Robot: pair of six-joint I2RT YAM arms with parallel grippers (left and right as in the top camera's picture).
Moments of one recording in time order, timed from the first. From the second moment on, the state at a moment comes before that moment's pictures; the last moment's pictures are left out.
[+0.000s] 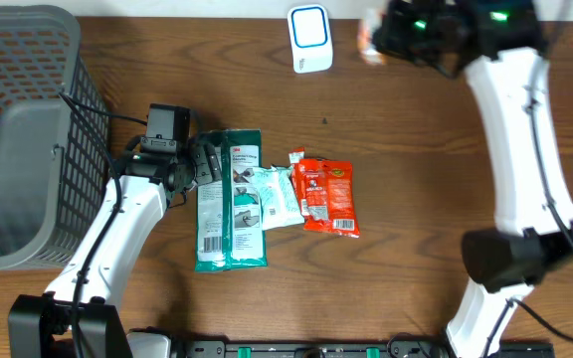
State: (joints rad) left arm -0.13 1.48 0.99 -0.66 -0.03 -0.38; right arm 0.20 2.03 2.35 -1.23 -0.32 0.42
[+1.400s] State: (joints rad) left arm -0.13 1.48 0.99 -0.66 -0.03 -0.38; right arm -0.23 2.03 1.46 -0.97 0.58 0.12
